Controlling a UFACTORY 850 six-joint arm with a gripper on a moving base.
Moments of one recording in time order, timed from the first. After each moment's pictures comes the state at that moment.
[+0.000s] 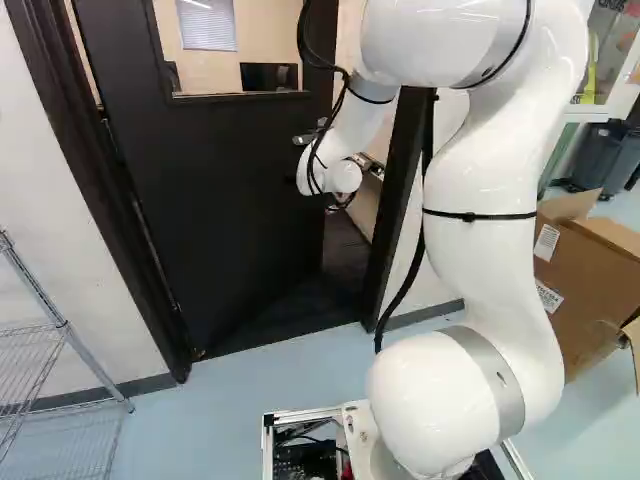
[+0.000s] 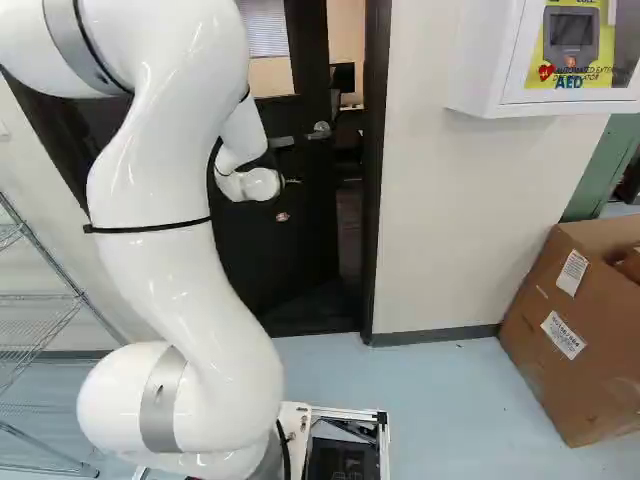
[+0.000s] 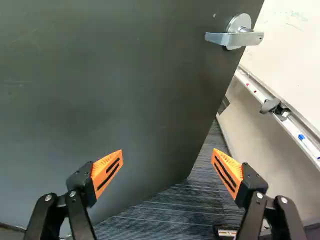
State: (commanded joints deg) arm 7.2 -20.5 -50.1 -5.1 39.2 0.0
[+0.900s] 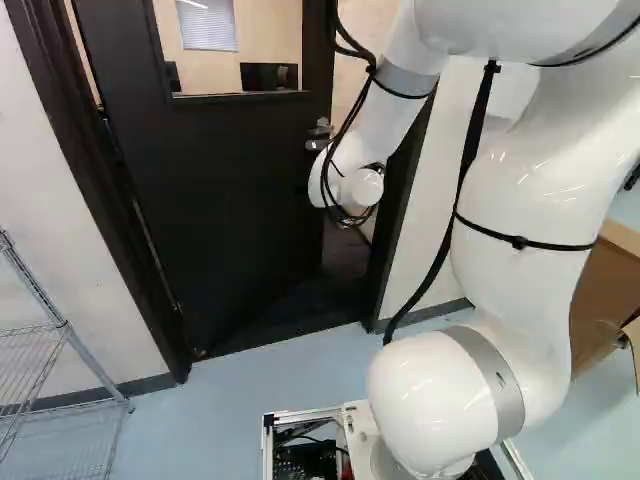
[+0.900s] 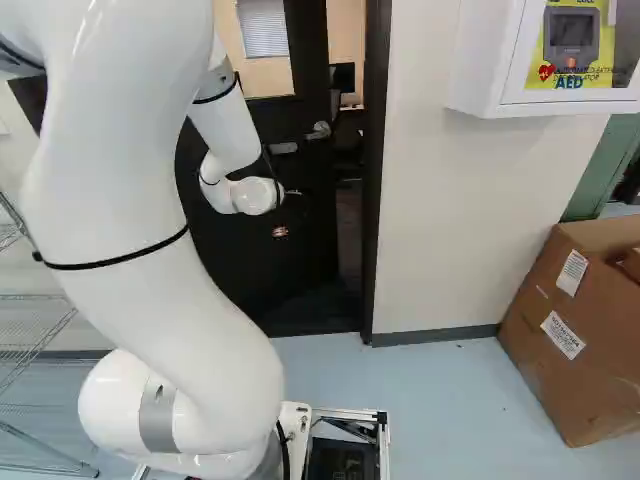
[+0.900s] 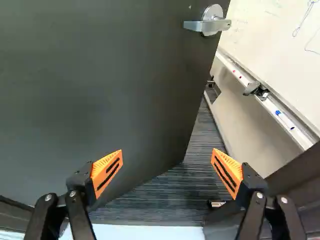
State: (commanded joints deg) arm 5.5 -8.0 -35.5 -3.2 39.2 0.0
